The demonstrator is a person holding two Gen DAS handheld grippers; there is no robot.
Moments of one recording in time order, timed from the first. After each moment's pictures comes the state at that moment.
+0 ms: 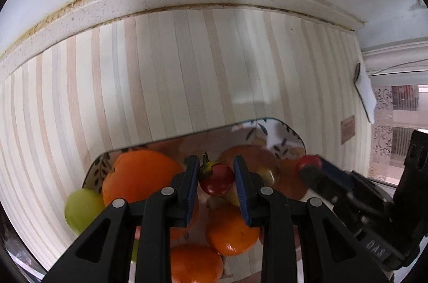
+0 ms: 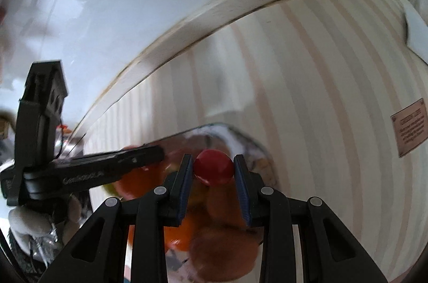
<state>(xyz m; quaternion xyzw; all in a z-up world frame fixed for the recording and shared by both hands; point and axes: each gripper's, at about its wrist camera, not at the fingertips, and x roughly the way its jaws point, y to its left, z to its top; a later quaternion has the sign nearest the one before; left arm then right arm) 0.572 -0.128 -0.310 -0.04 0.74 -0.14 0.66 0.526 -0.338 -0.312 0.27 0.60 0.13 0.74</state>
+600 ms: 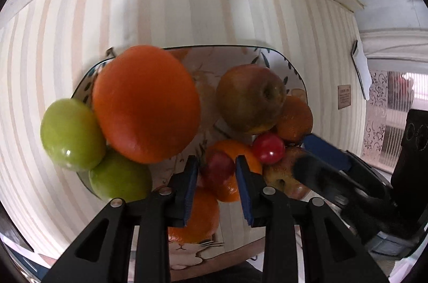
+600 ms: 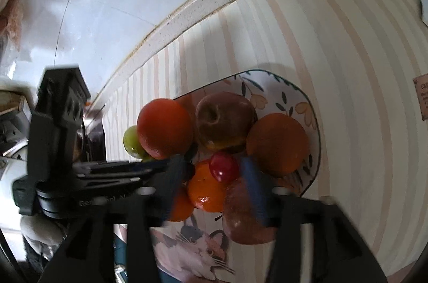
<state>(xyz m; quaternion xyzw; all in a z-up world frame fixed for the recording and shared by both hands) 0.521 -0.117 -0.308 -0.07 0.77 -0.13 0.62 0.491 -0.319 -0.308 0.28 0.62 0.16 0.71</state>
